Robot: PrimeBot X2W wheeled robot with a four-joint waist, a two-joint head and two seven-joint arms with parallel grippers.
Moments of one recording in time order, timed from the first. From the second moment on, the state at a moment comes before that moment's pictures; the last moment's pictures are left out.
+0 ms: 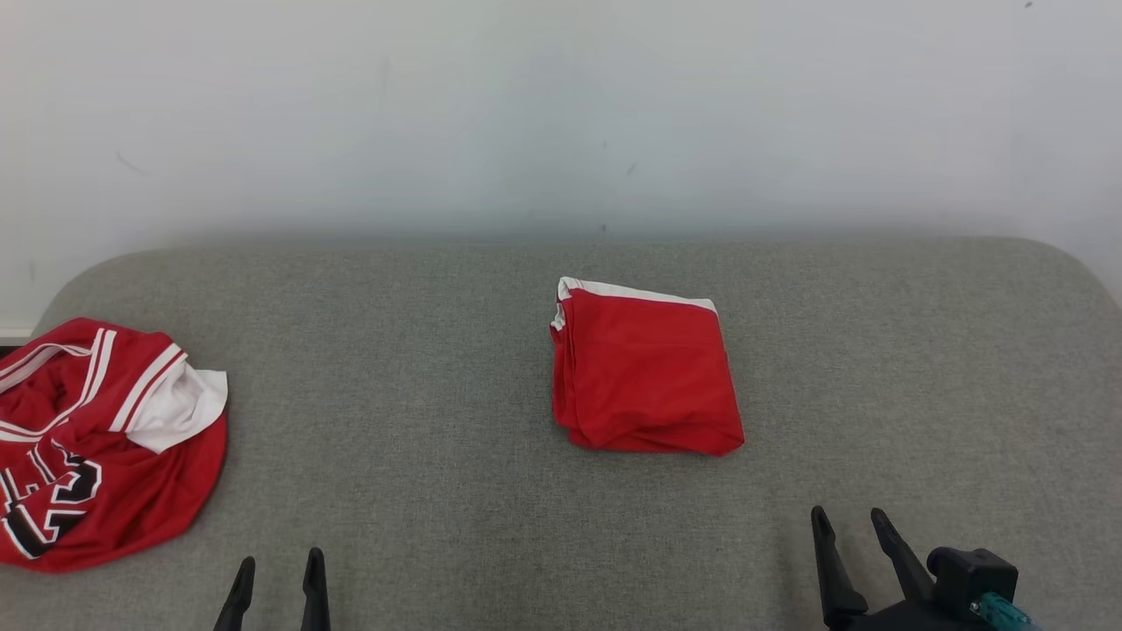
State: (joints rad) left arm 0.08 0.09 0.00 0.20 -0.31 -0.12 -0.26; right arm -0.03 -0.05 0.00 0.36 0.24 0.13 -0.14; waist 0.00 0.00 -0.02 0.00
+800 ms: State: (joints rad) left arm -0.04 0.07 -0.11 0.17 -0.32 -0.13 -0.26; right arm -0.63 -0.05 -0.24 0.39 0.09 0.13 0.76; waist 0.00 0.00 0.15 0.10
